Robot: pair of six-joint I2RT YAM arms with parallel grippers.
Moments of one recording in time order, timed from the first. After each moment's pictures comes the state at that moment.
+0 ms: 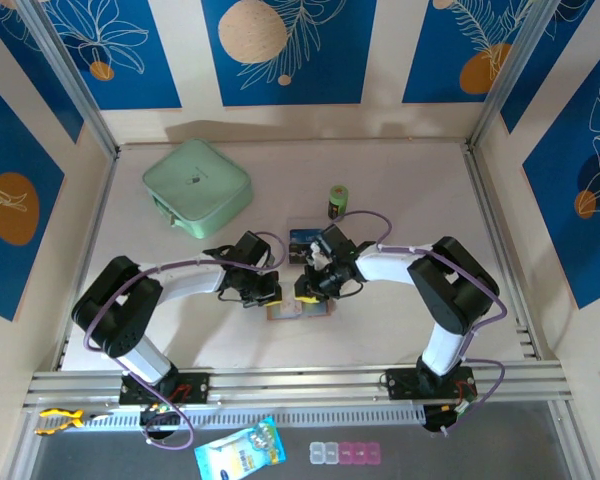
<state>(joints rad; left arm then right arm) -0.68 1.61 0.79 -0.36 0.42 -0.81 0.67 1.74 0.84 -0.23 -0.63 0.78</state>
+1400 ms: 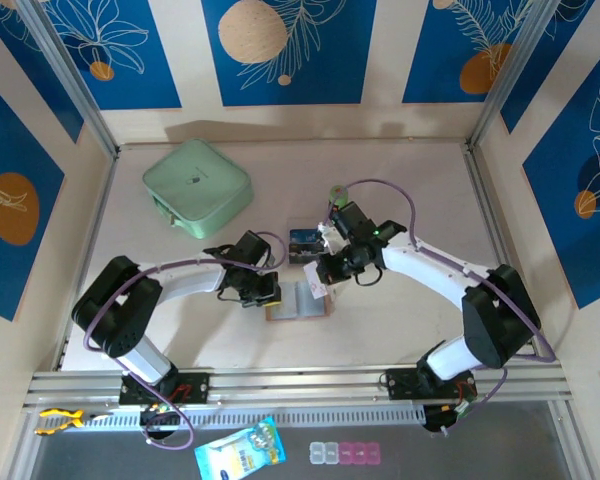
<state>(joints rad) -0.68 1.61 0.81 -0.40 0.41 -0.78 0.62 1.47 1.02 -0.72 -0.35 0.20</state>
